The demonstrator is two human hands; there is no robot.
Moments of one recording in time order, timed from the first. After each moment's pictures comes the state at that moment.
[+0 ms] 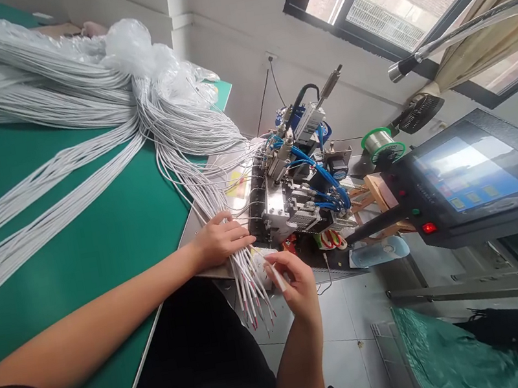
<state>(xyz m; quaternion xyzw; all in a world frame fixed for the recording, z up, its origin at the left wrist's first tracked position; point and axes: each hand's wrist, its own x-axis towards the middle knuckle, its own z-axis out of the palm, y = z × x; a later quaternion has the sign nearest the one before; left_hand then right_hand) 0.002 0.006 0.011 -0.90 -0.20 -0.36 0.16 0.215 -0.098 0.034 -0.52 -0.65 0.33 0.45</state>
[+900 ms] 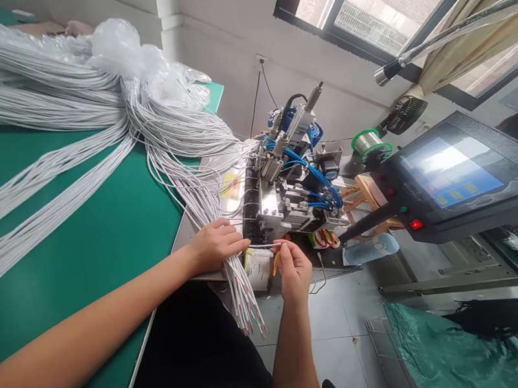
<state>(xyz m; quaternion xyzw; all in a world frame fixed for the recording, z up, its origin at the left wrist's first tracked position) 0.005 0.007 0.010 -0.91 -0.17 -0.33 0.16 0.206 -0.073 0.012 -0.55 -0.45 0.33 0.62</state>
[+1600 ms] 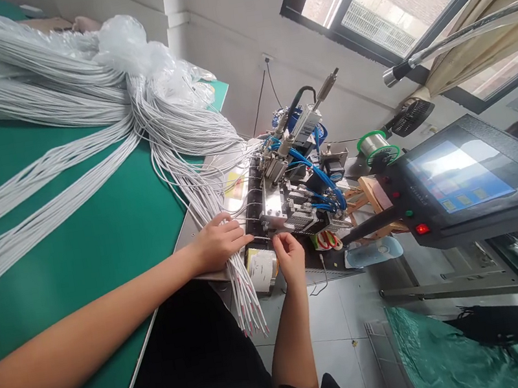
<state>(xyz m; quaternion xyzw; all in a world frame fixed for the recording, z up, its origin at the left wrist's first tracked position) 0.005 0.002 0.014 -0.91 -0.23 -0.32 0.14 0.228 -0.037 -0.008 -0.62 -0.56 0.29 0.47</state>
